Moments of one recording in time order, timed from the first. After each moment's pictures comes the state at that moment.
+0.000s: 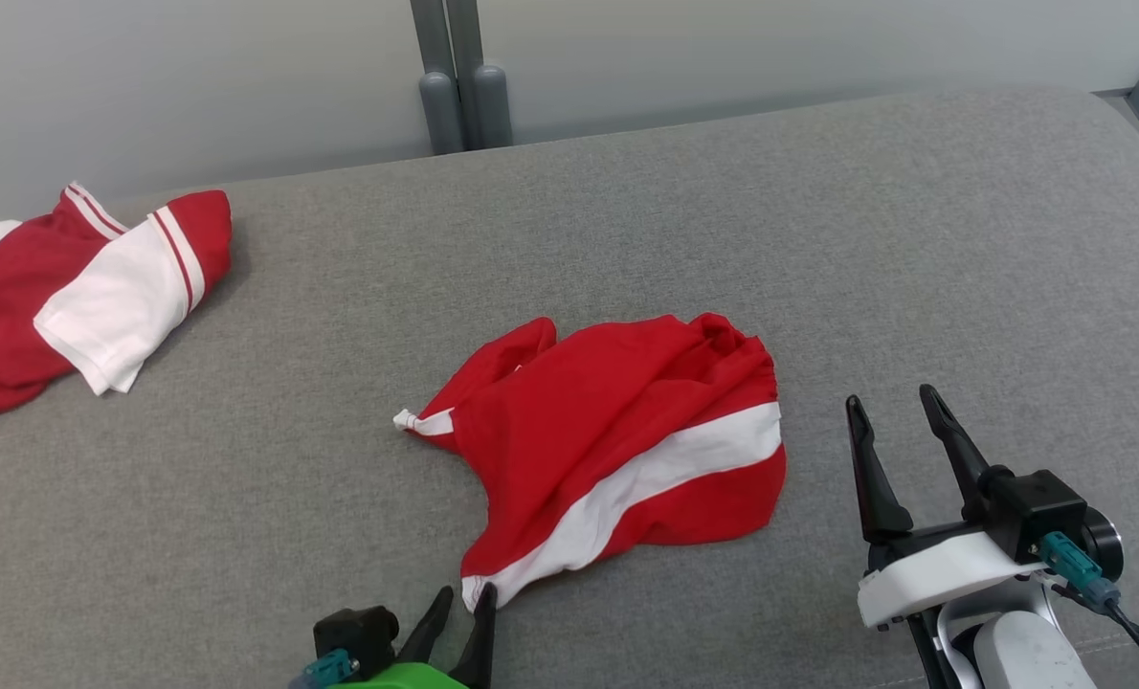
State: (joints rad) left arm -0.03 0.05 -0.43 0.47 -0.59 -0.02 -0.15; right arm -0.07 -0.05 0.04 0.16 0.11 0.13 -0.26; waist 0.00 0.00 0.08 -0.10
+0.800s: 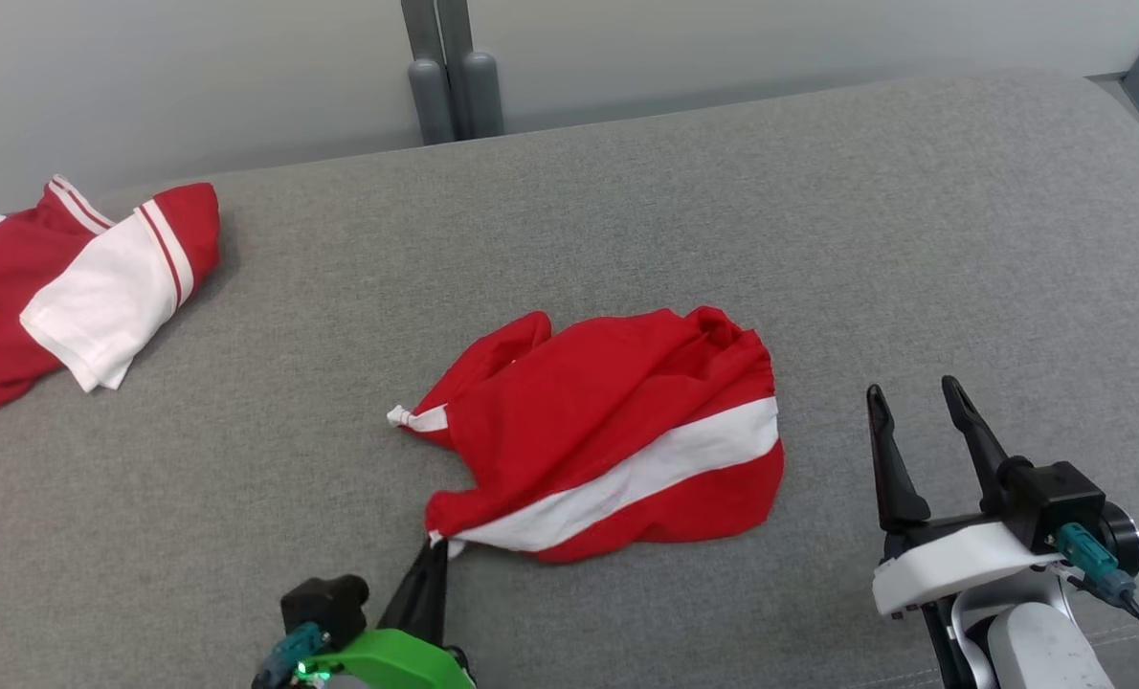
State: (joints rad) left arm -0.09 0.08 -0.45 0.47 -0.60 0.01 -0.22; right arm -0.08 -0.05 0.01 0.17 0.10 0.13 -0.26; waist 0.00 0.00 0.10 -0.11
